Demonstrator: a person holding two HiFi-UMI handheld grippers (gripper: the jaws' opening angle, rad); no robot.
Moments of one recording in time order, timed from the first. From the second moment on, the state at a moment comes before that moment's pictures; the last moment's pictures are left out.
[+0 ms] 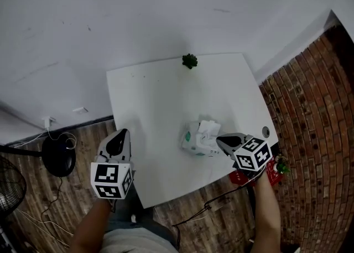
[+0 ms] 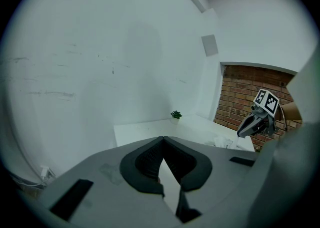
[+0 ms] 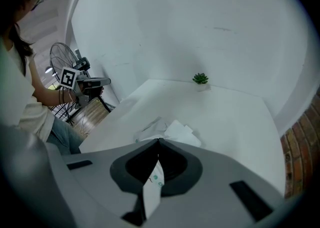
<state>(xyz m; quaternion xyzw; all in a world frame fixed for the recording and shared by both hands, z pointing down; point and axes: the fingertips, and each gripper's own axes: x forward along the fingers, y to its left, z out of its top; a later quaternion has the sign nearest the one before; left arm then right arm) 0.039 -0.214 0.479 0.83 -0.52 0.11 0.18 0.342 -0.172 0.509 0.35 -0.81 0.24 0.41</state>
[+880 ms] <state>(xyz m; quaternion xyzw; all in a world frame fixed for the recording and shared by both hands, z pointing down) 0.042 -0.205 0.459 0.83 -0.52 0.09 0.17 0.351 -0.165 0.476 0.38 -0.81 0.21 0.39</state>
